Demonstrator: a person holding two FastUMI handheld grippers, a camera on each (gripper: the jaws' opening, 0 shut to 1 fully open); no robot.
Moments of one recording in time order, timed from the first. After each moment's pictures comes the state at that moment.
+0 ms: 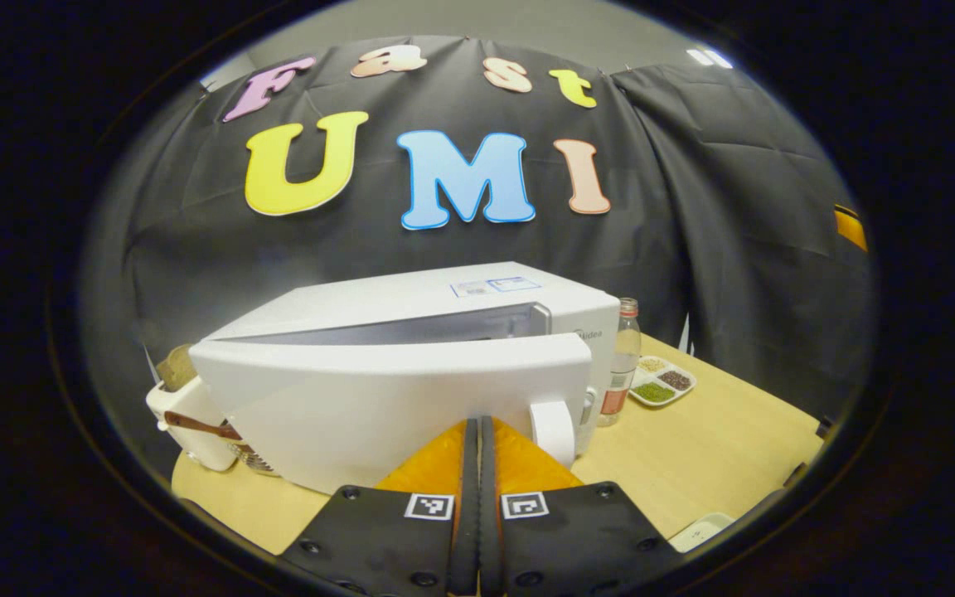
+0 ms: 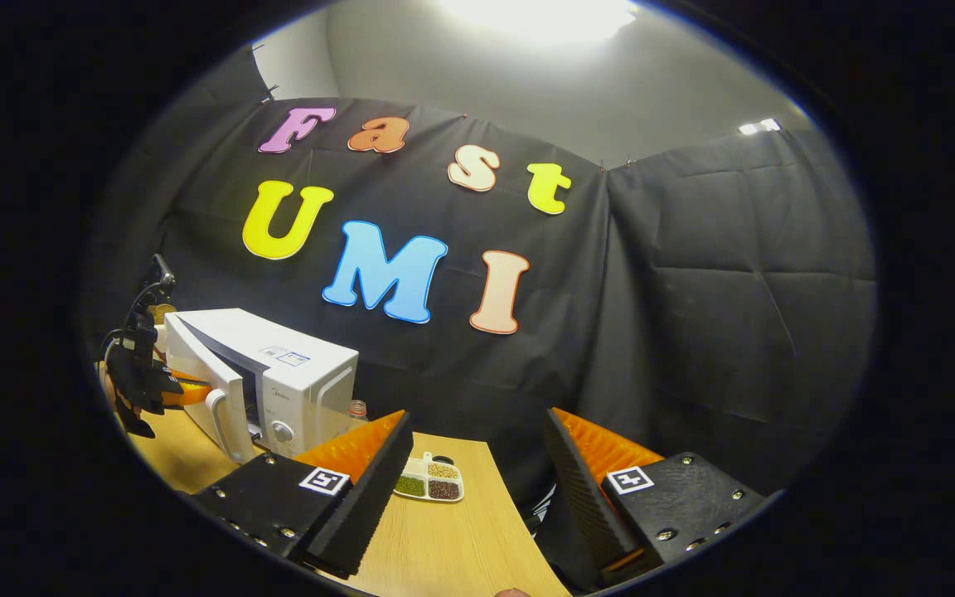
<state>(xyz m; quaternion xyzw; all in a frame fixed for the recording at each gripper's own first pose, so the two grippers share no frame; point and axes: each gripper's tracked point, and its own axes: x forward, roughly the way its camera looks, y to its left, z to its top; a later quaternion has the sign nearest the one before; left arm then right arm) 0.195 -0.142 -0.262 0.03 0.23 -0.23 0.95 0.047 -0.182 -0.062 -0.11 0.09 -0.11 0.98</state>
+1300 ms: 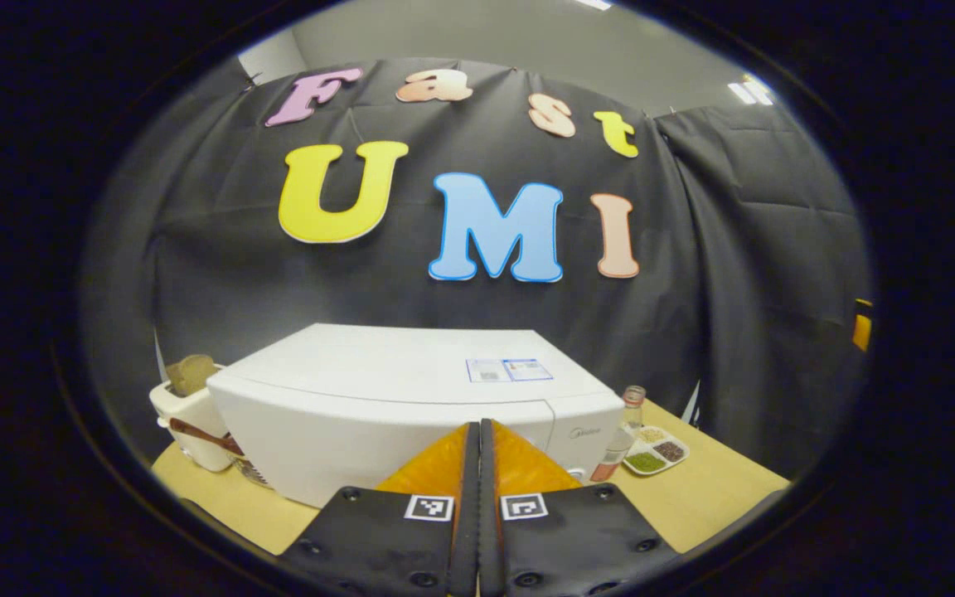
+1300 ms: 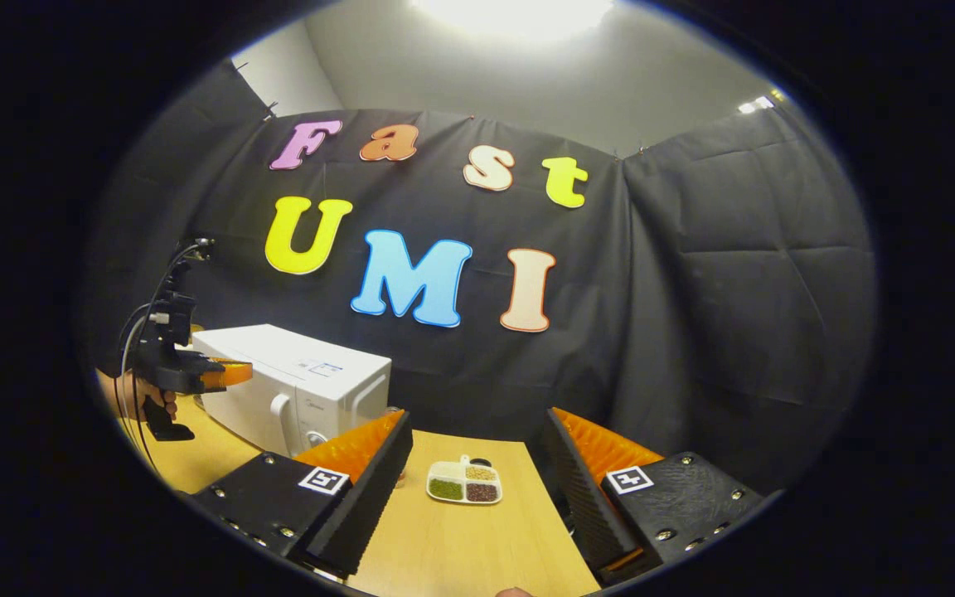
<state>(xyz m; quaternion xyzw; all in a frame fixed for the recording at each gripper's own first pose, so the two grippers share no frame) 0.210 -0.138 -0.165 -0.04 0.15 -0.18 0.97 0.066 -0.134 -0.067 -0.05 0.08 -0.04 0.99</state>
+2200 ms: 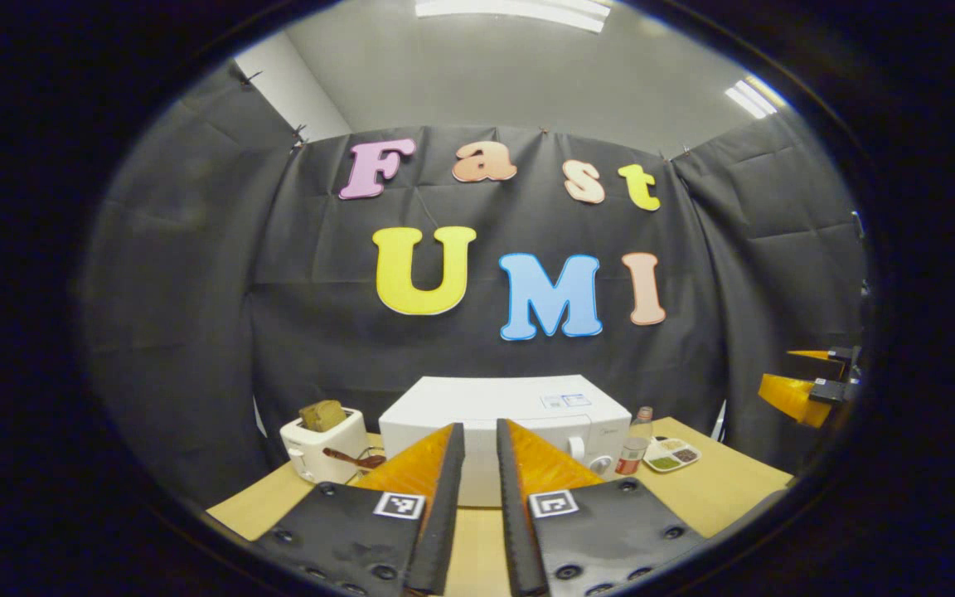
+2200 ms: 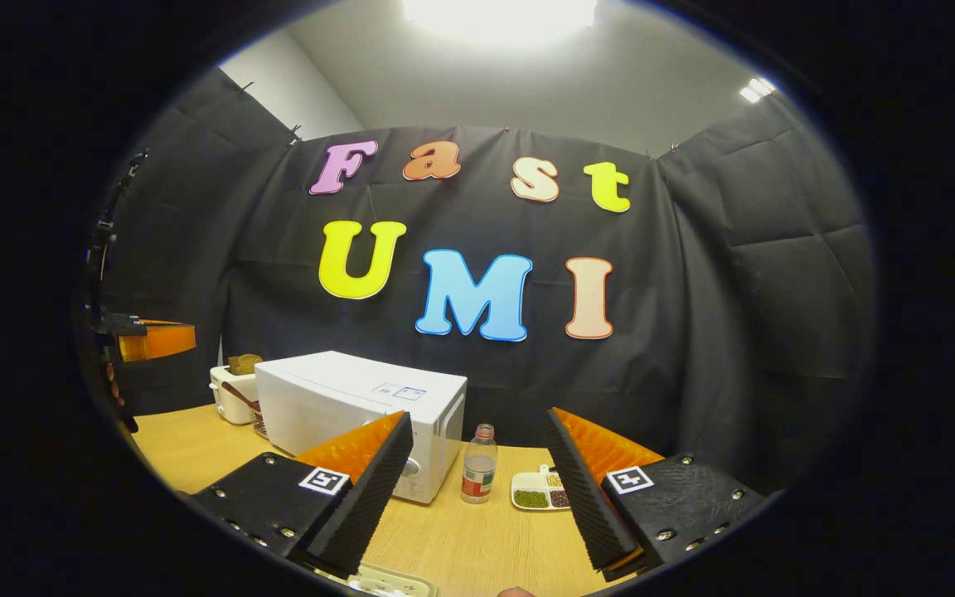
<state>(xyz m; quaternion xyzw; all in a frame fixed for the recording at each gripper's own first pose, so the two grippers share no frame) 0.071 0.007 -0.058 0.00 0.08 -0.08 0.99 0.056 -0.036 -0.070 -0.02 0.06 0.03 1.00</state>
